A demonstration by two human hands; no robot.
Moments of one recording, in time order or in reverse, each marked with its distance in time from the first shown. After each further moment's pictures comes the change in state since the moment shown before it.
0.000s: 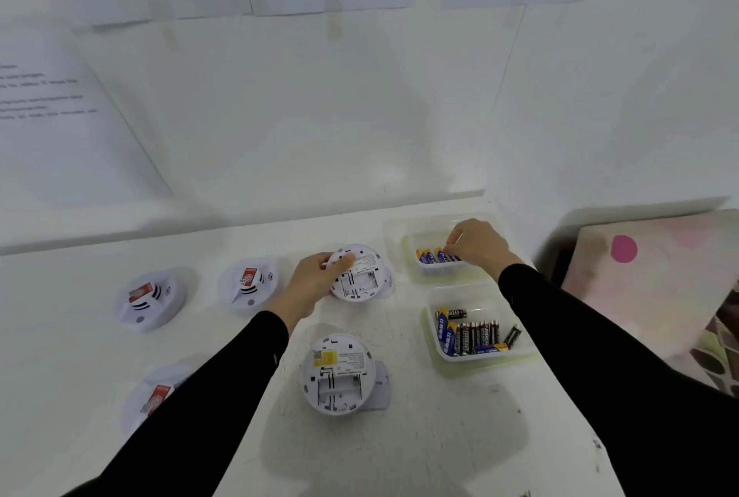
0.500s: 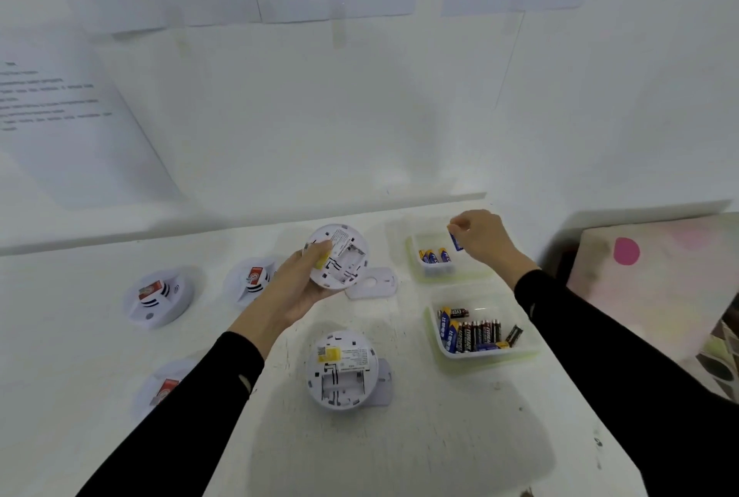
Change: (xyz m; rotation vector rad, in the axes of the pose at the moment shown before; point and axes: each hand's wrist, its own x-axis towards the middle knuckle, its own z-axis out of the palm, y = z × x) left_hand -0.049 0.024 -0.022 -0.555 -0.101 -0.061; right_hand -0.015 -0.006 -0.011 0.150 0.142 -0.155
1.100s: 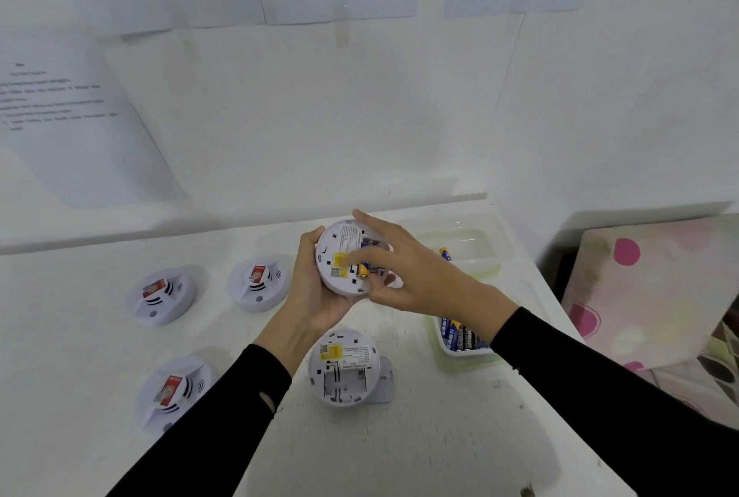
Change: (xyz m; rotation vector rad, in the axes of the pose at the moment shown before) left_hand -0.034 -0.001 0.040 -0.397 -0.217 -0.008; right_hand -0.096 -0.086 0.015 0.032 -0.164 -0.934
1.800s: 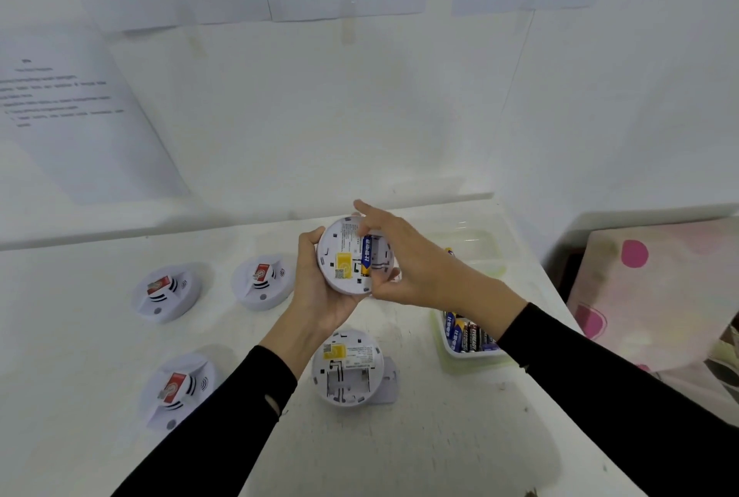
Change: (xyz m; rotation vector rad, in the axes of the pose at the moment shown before) left_hand -0.003 -0.003 0.008 -0.076 -0.010 0.070; right_hand 0.010 -0.010 -0.012 0.171 -0.074 0.178
